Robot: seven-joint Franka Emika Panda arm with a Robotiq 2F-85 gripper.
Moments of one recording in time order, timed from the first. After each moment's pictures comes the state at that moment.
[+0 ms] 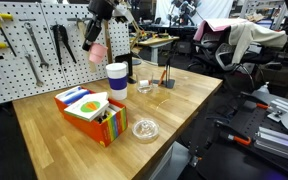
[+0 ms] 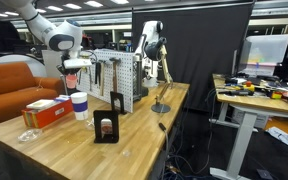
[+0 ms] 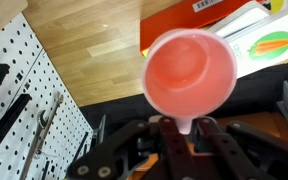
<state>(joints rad) 0.03 0.47 0.45 -1.80 0.43 2.54 -1.29</state>
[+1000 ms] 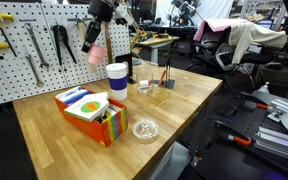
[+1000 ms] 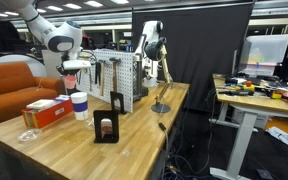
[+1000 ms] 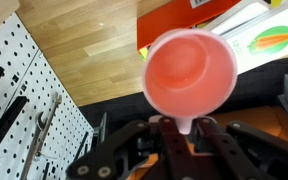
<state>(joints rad) 0.03 0.48 0.46 -1.81 0.47 2.55 -1.29</state>
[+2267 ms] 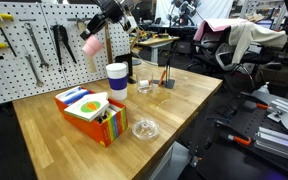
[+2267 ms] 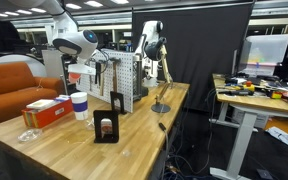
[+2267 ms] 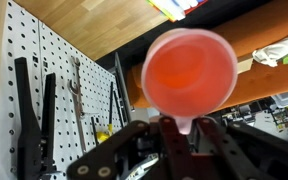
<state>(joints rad) -0.04 0.47 0.42 -1.81 1.14 2.48 -1.62</state>
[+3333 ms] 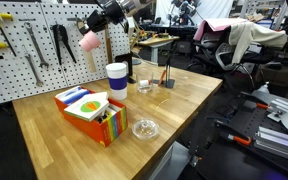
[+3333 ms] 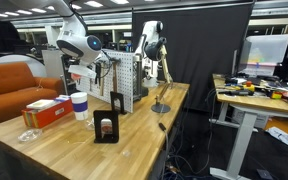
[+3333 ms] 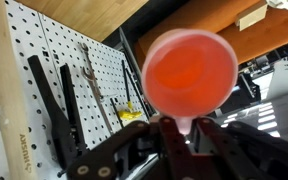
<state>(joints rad) 0.02 0.48 0.31 -1.79 1.41 2.42 -1.64</state>
